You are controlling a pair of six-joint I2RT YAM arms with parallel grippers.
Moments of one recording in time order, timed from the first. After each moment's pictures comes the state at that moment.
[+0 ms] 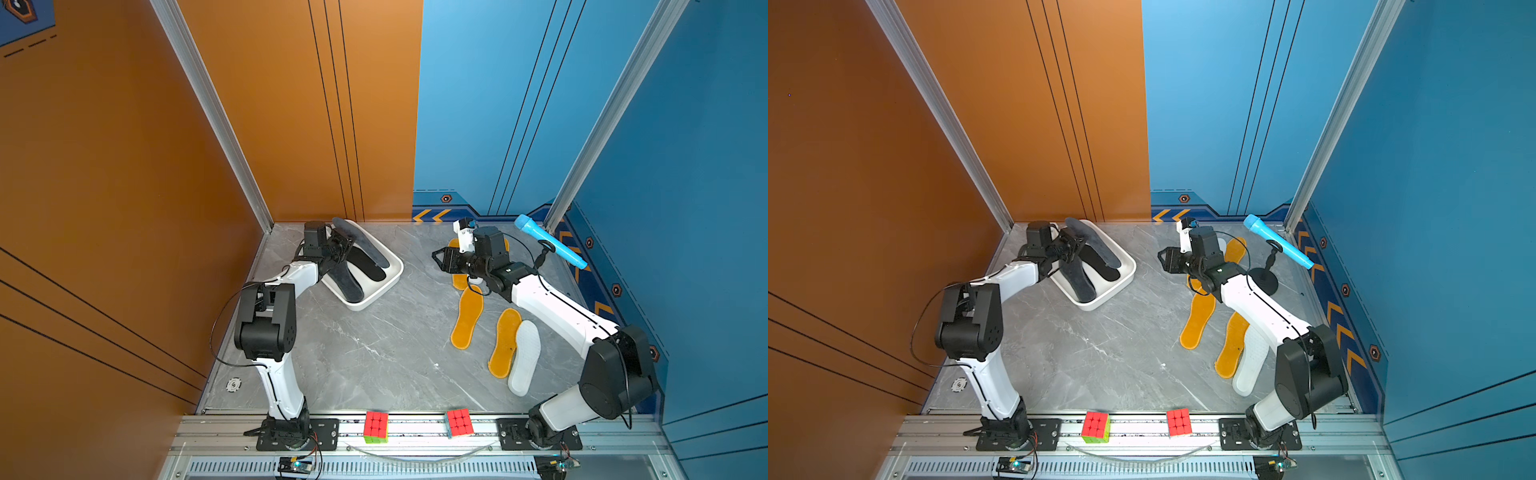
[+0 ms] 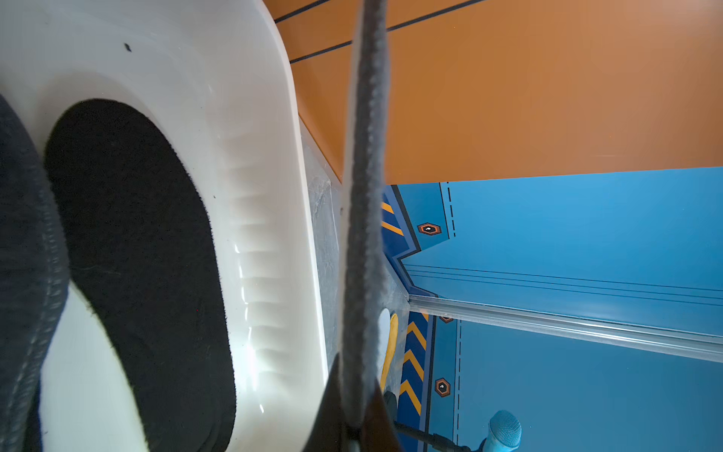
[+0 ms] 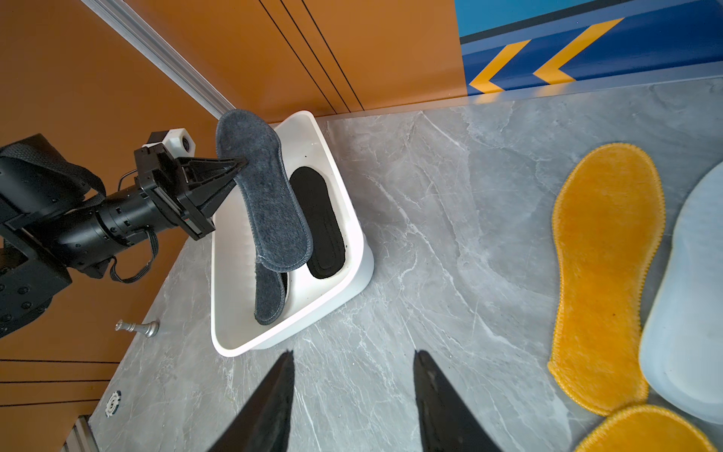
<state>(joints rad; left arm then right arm) -0.06 1.92 1.28 0.20 0.44 -1.18 0.42 1.54 1.20 -0.19 -0.25 0.43</state>
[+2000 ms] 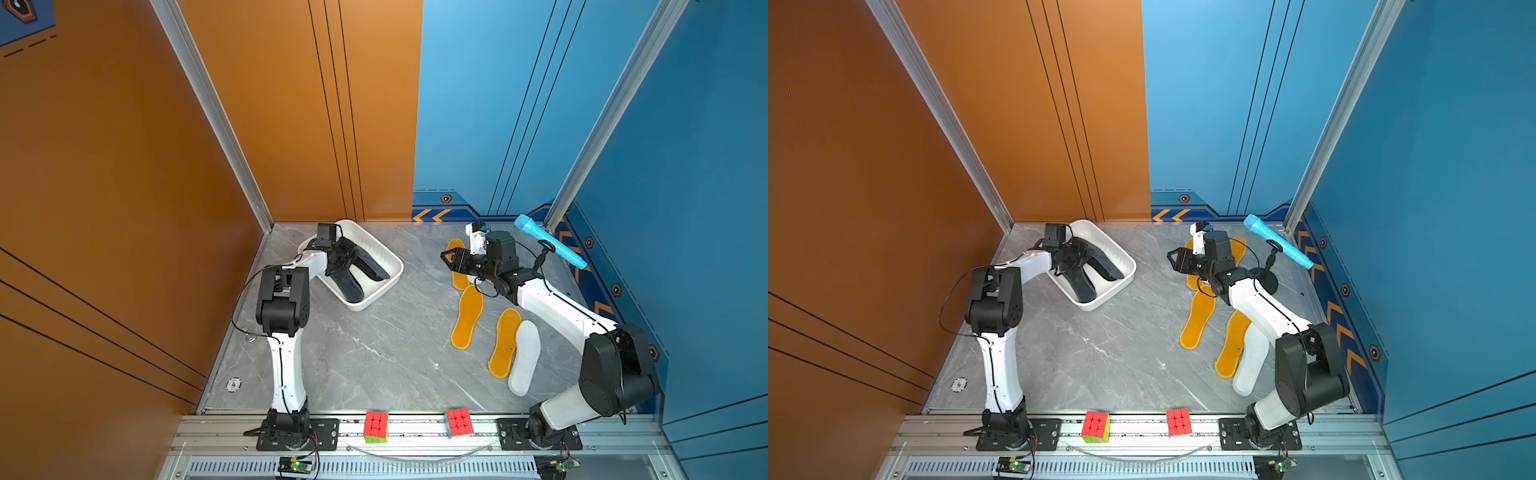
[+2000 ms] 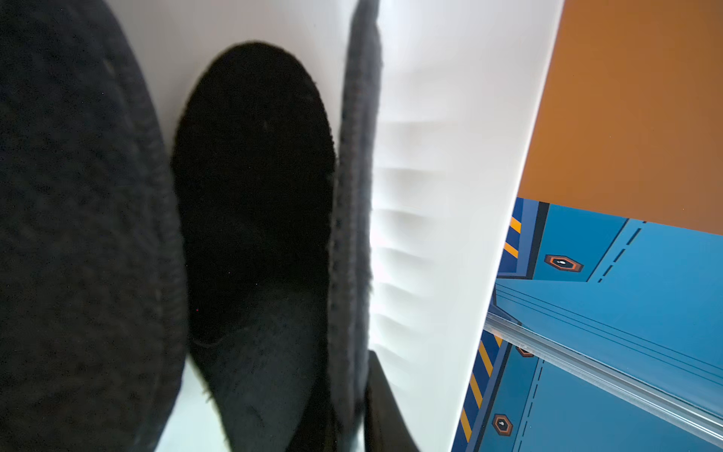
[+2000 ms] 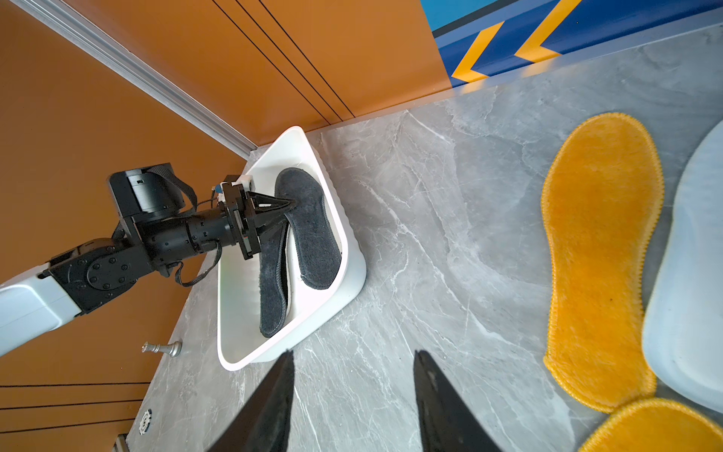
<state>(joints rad) -0.07 2.19 1.55 -0.13 0.40 -1.14 0.32 1.54 1.10 -0.05 -0.35 0.52</state>
